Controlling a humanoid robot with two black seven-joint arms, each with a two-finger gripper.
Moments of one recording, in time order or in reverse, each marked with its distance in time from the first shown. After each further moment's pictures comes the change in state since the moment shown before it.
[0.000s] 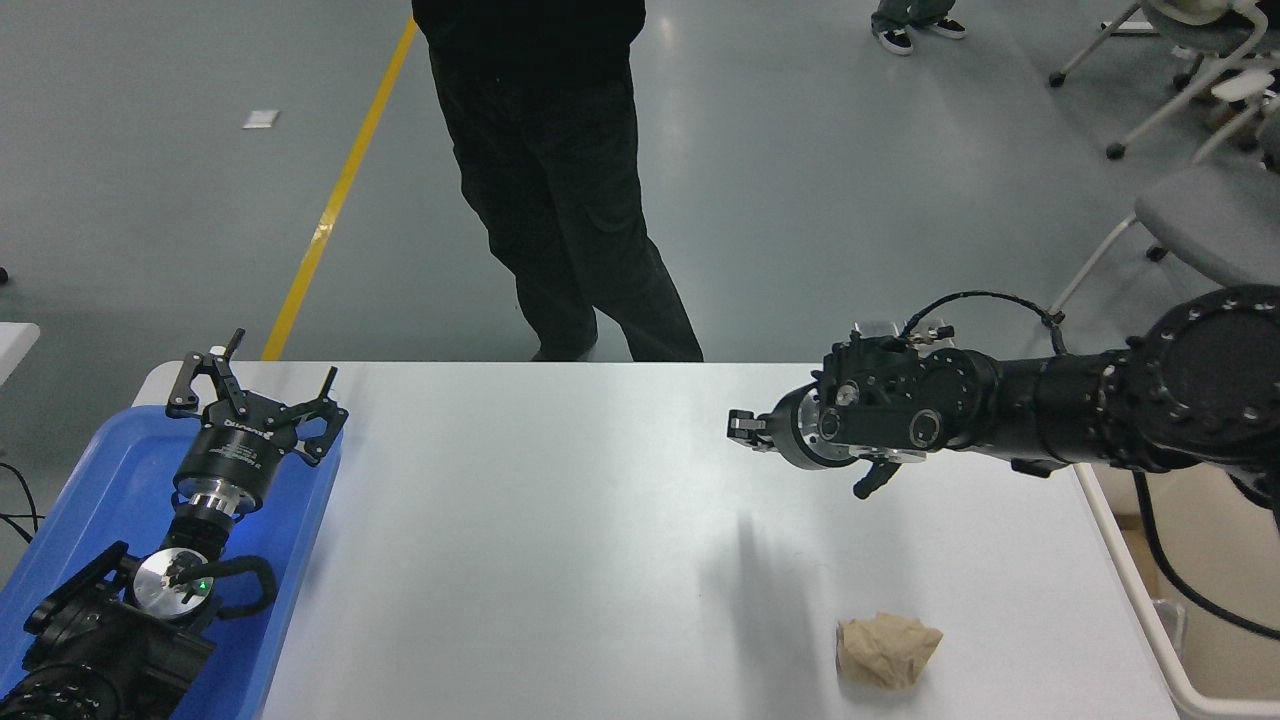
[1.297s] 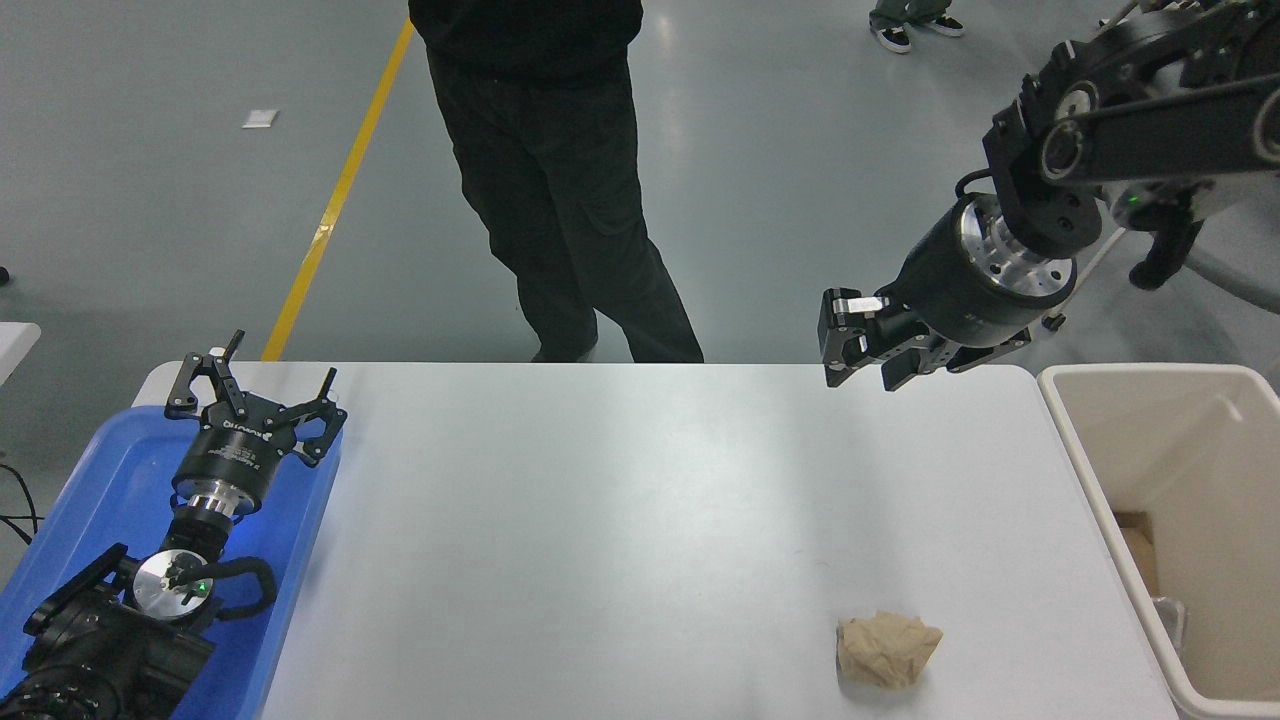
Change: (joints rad) left arm 0.002 0.000 -0.001 0.000 -0.001 0.000 -0.001; right arm 0.906 -0.060 -0.455 0.561 0.224 0.506 0.238
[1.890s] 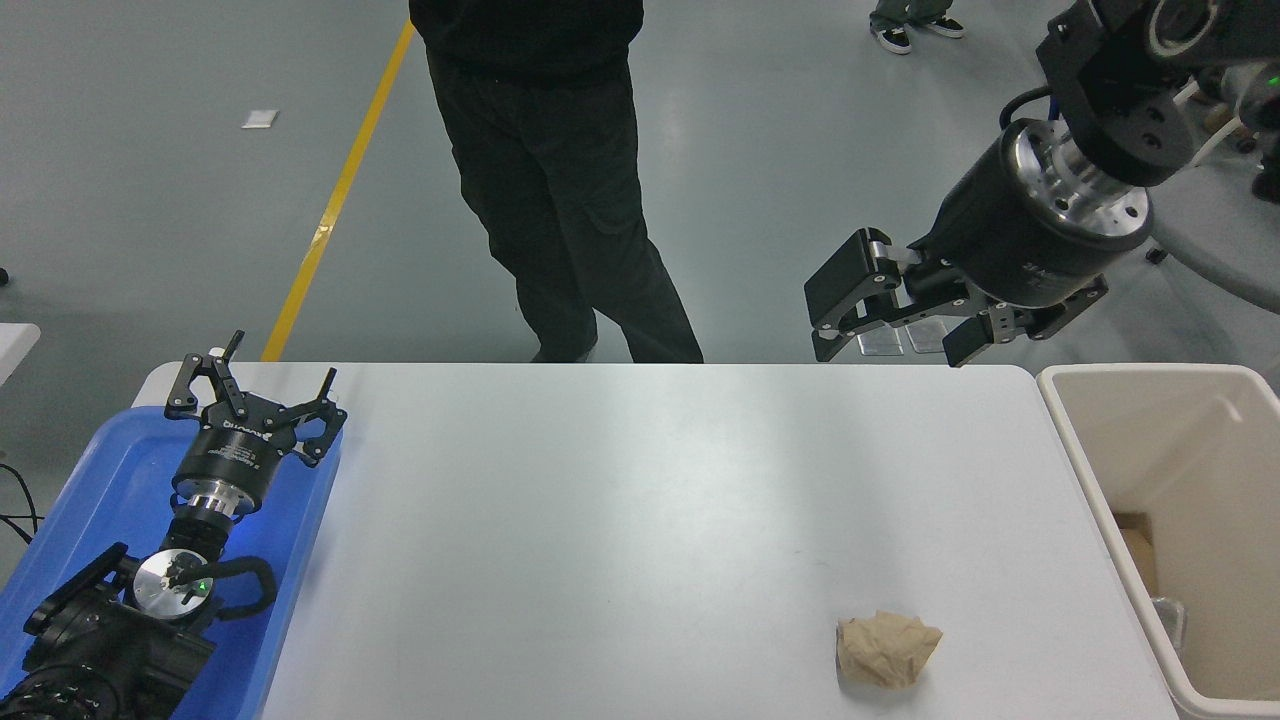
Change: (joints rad) left arm 0.000 0.000 0.000 0.000 0.000 0.000 0.000; right arm 0.126 -0.032 -0.023 0.031 0.001 0.073 -0.005
